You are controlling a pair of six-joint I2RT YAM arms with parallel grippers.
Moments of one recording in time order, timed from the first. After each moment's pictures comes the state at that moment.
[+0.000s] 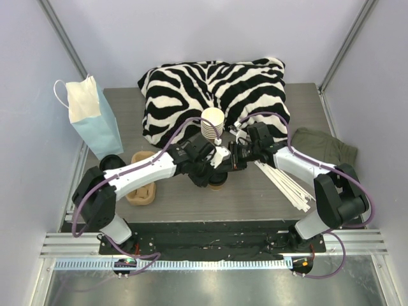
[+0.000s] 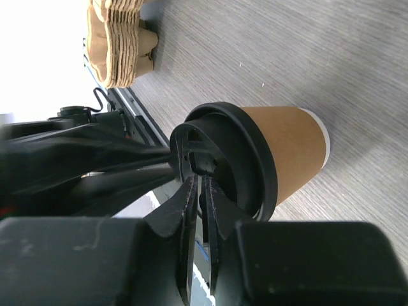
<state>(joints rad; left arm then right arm) -0.88 1.57 1.20 -0.67 0.15 0.00 0.45 1.52 0.89 -0.19 -0.76 0.52</state>
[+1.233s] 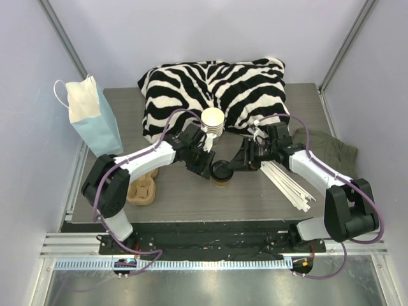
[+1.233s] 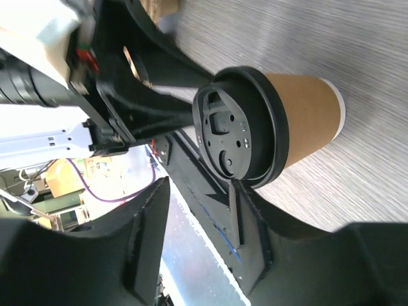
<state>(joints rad) -0.70 1.69 1.18 -0.57 0.32 -0.20 0.28 1.38 0.83 -0.28 -0.87 0.56</state>
